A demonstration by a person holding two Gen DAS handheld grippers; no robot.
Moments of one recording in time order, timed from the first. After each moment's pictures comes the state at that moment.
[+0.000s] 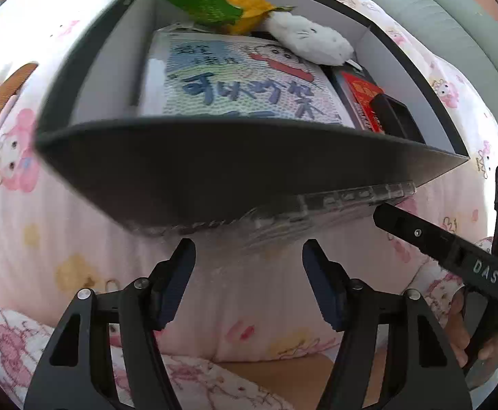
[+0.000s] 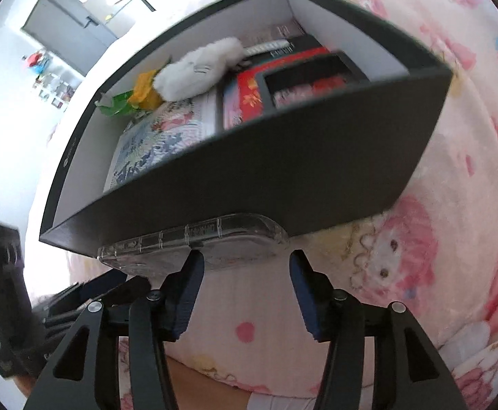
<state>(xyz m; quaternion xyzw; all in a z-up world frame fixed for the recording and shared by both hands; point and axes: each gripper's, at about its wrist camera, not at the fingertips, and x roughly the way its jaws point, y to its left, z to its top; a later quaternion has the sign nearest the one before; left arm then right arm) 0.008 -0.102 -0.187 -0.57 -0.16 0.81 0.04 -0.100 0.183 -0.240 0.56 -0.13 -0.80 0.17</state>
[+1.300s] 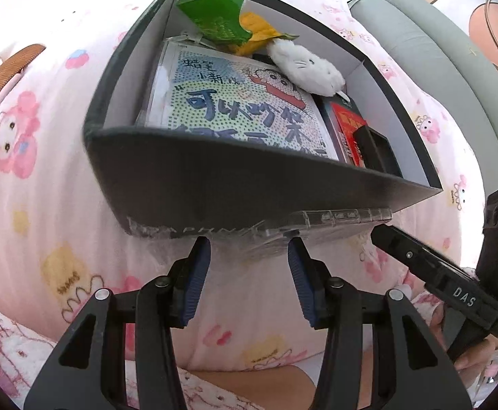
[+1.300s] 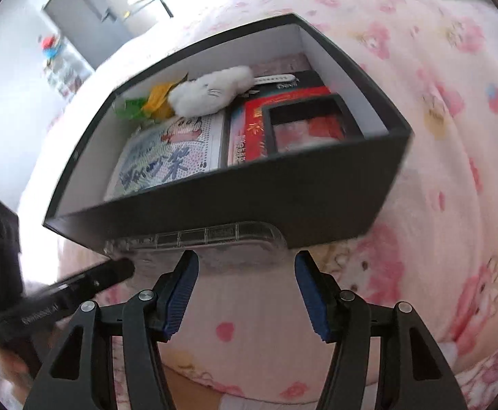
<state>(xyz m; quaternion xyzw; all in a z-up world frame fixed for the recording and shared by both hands) 0.012 -0.115 -0.177 -0.53 -0.24 0.81 0.05 -0.087 0.210 -0.212 0.53 -0.06 -0.83 0.17</state>
